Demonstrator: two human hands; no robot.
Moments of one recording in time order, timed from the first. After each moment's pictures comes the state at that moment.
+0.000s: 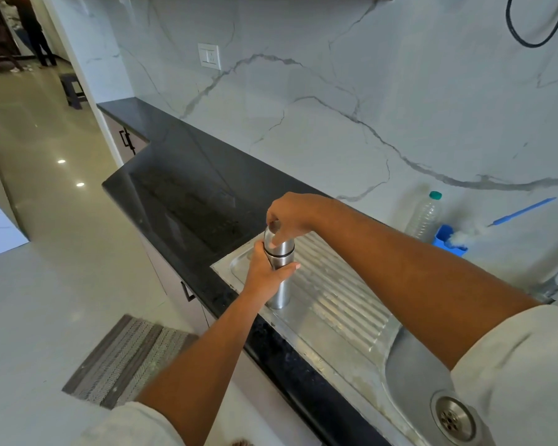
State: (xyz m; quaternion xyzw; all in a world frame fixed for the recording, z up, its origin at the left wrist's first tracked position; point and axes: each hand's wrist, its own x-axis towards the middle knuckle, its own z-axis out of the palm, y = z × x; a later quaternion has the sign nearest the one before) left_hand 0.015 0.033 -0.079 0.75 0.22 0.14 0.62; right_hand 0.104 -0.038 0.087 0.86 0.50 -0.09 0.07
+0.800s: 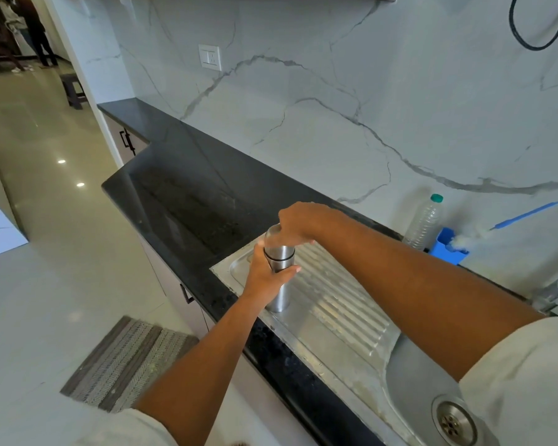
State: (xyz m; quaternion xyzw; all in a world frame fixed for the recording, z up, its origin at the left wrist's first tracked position) left_hand 0.017 0.034 -0.079 0.74 0.22 0.13 0.62; right_hand 0.096 -0.043 0.083 0.90 0.41 -0.13 0.07
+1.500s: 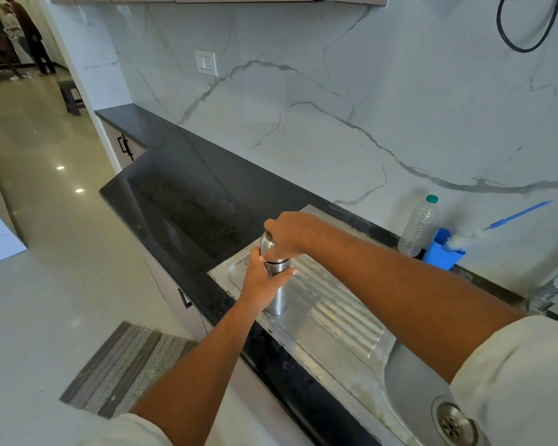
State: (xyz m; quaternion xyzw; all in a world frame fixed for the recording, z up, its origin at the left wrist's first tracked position) left_hand 0.017 0.033 -0.081 0.76 0.22 0.15 0.60; right_hand 0.098 -0.041 0.055 0.87 0.48 -0.01 0.11
